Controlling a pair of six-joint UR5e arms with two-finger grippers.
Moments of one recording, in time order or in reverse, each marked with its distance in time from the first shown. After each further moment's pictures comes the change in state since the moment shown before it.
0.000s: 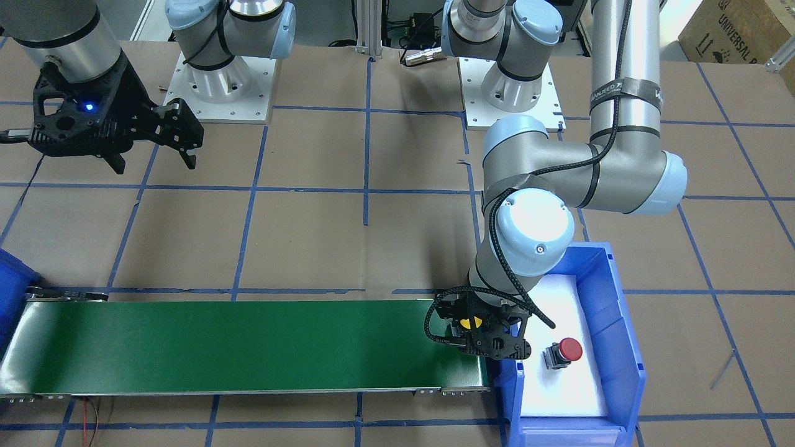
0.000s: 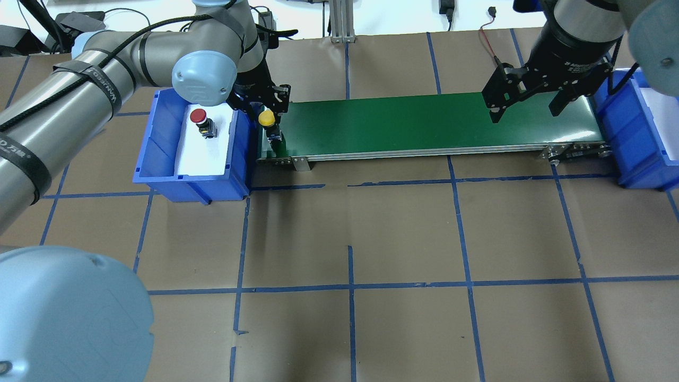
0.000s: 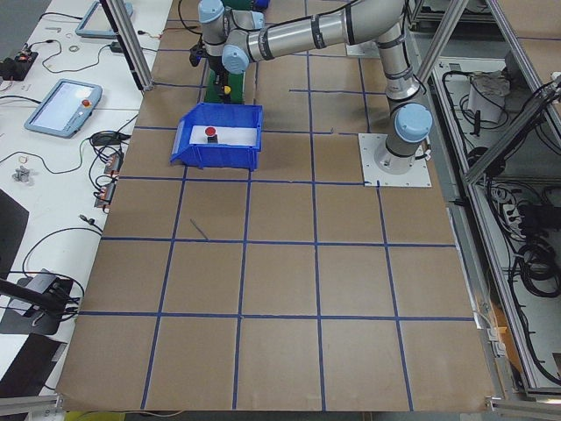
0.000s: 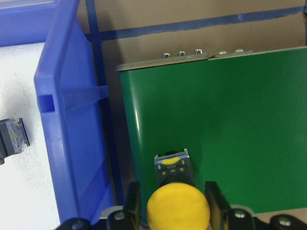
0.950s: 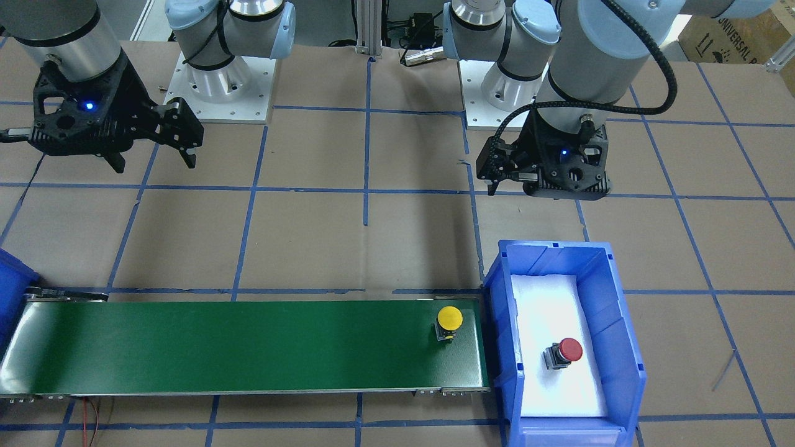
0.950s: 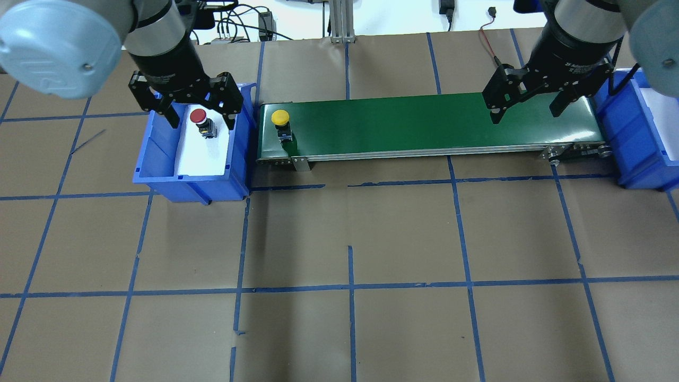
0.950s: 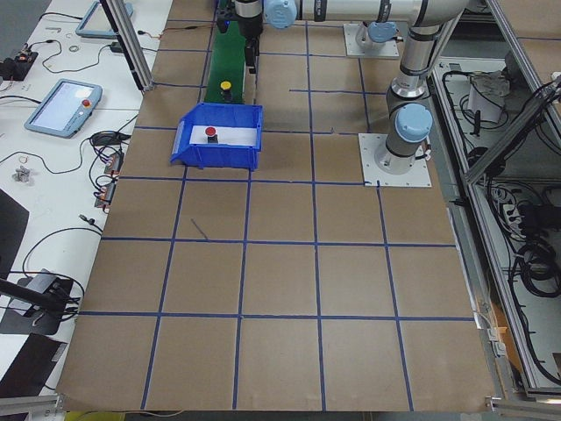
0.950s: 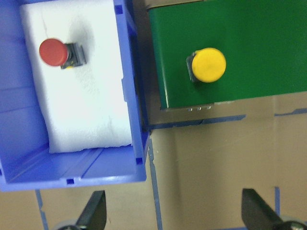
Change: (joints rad) left arm 0.068 0.393 -0.099 -0.367 0.014 0.023; right arm 0.000 -0.001 0.000 0.003 -0.001 0.000
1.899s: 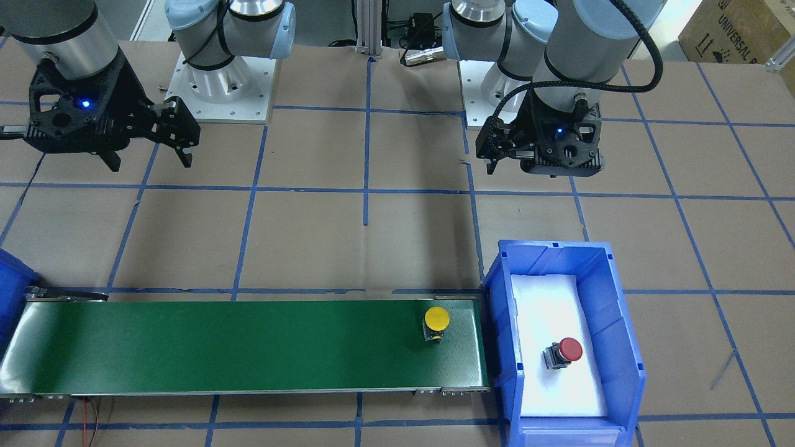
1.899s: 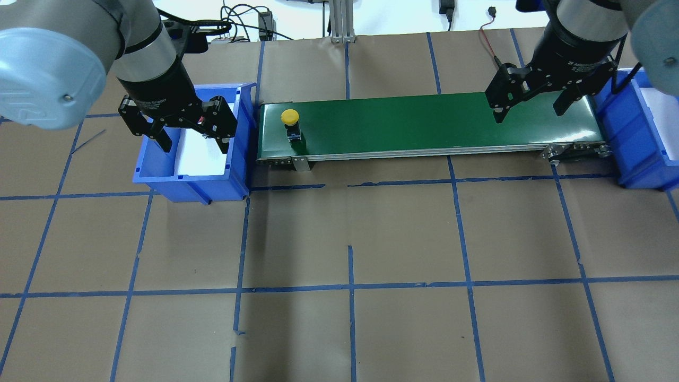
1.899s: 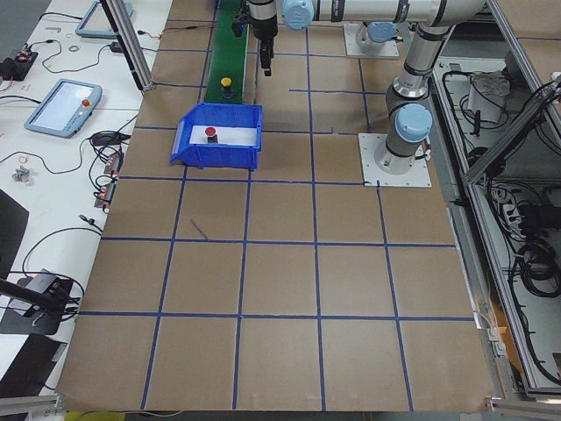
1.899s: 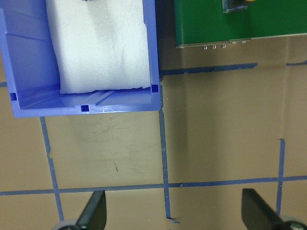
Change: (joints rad) left arm 0.000 0.053 -0.062 -0.021 0.002 -0.005; right arm -0.001 -0.004 -0.001 -0.001 -0.015 0.000
